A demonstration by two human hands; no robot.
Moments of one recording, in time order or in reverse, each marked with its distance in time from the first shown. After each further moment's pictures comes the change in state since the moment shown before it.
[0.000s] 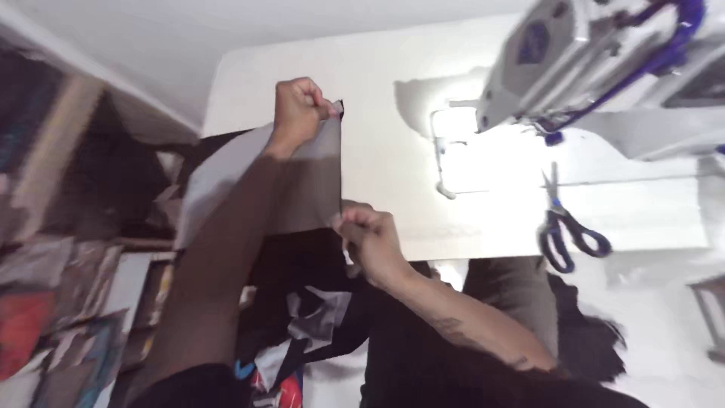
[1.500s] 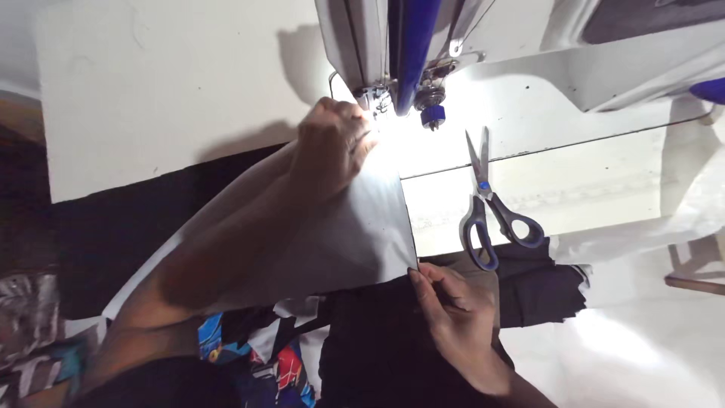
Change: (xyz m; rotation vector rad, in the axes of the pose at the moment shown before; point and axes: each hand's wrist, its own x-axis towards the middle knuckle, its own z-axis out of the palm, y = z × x) left_hand -0.049 0.110 0.195 0.477 -0.222 0.491; right_hand -0.145 0.003 -0.198 -0.516 0.421 -0.287
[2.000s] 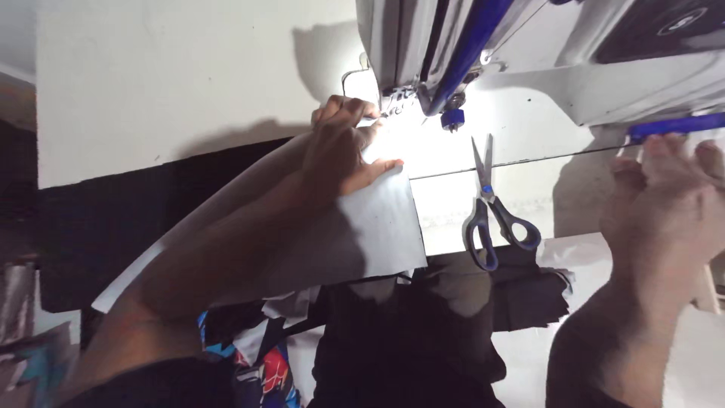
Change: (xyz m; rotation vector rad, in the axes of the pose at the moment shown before) left_hand -0.009 -0.004 0.006 -0.010 -0.052 -0.033; right_hand 0.142 0.012 -0.174 -1.234 0.185 0.113
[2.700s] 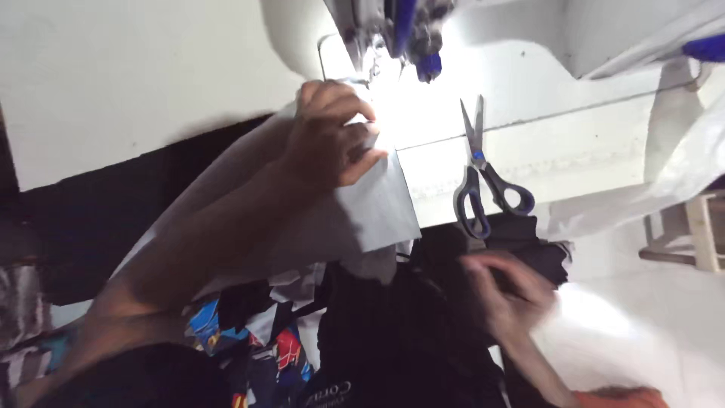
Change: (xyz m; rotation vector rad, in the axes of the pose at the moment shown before) left_hand -0.016 0.008 -0.004 -0.064 0.030 0.315; right_hand -0.177 -0.072 0.025 1.110 0.004 -0.170
